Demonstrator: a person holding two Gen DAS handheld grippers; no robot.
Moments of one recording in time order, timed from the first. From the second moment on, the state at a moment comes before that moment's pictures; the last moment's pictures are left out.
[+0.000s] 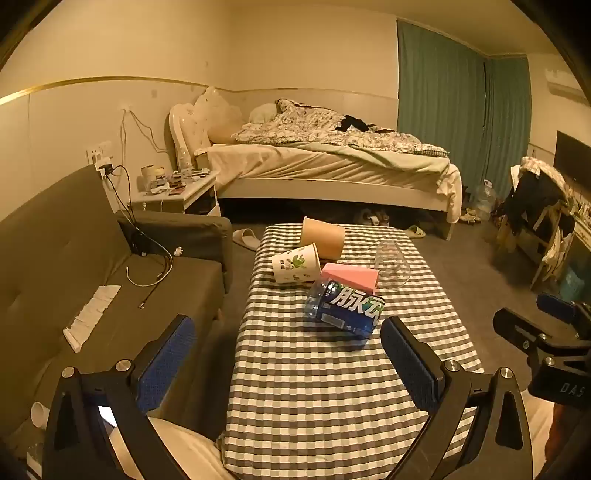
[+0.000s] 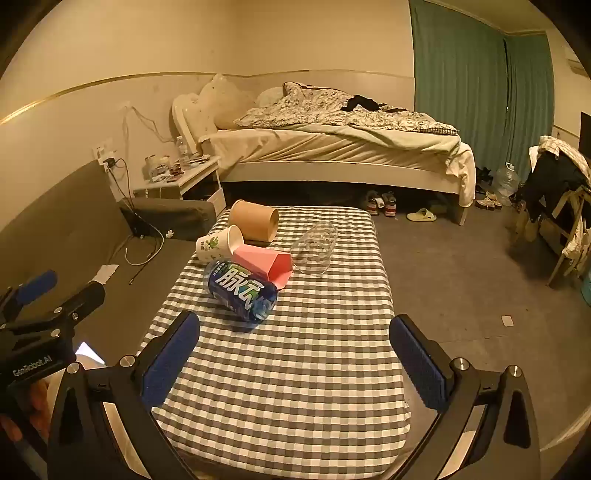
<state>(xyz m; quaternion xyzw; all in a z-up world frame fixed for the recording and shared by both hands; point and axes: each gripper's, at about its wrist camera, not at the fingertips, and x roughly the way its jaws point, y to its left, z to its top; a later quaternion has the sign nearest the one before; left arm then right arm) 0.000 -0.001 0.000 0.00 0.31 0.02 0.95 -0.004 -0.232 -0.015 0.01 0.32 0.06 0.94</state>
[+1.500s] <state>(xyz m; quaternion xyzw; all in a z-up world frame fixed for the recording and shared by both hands) 0.006 0.010 -0.013 -0.02 0.31 0.02 0.95 0.000 -0.230 -0.023 0.02 0.33 0.08 0.94</state>
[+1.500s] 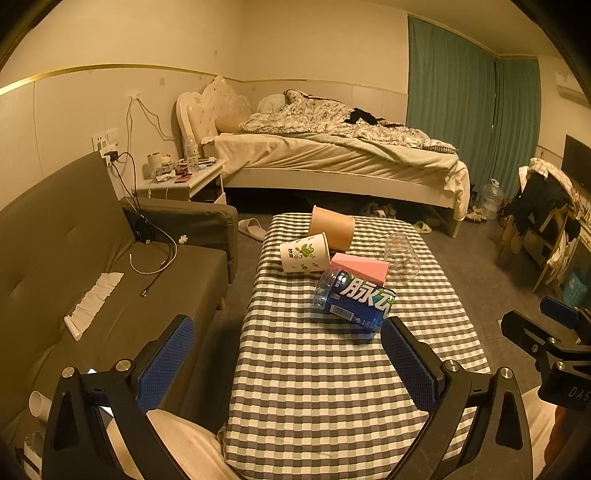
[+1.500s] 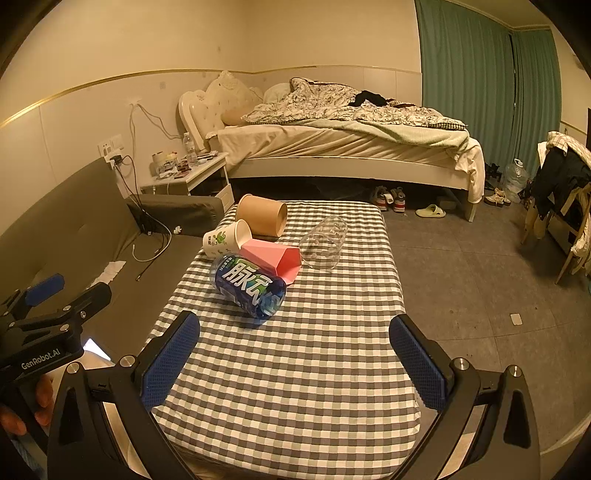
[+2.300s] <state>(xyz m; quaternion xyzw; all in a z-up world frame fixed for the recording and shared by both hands) 0.006 0.009 -0.013 -0.01 0.31 0.02 0.95 -0.002 -0.234 -0.023 0.03 0.33 0.08 0.94</state>
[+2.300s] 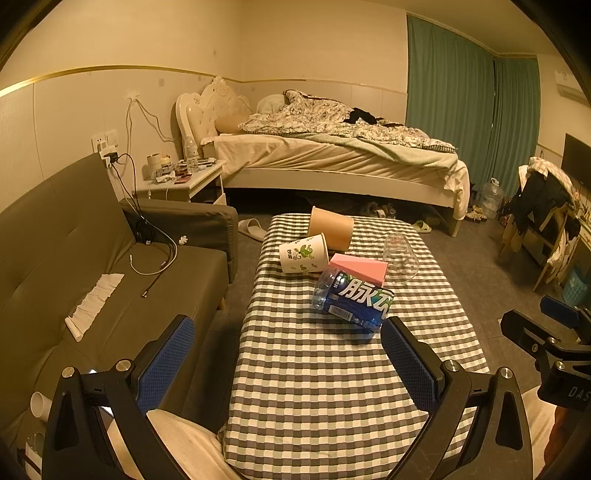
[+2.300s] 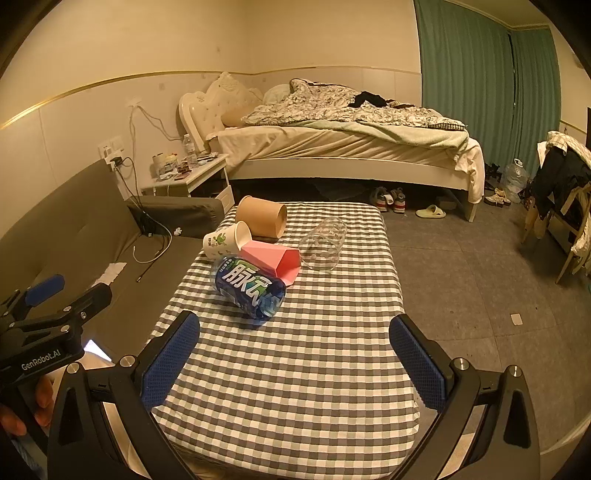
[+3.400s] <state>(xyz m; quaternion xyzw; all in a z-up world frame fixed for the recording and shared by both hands) 0.022 0.016 -0.021 -0.03 0.33 0.04 0.94 0.021 -0.225 -0.018 0.01 0.33 0.11 0.94</state>
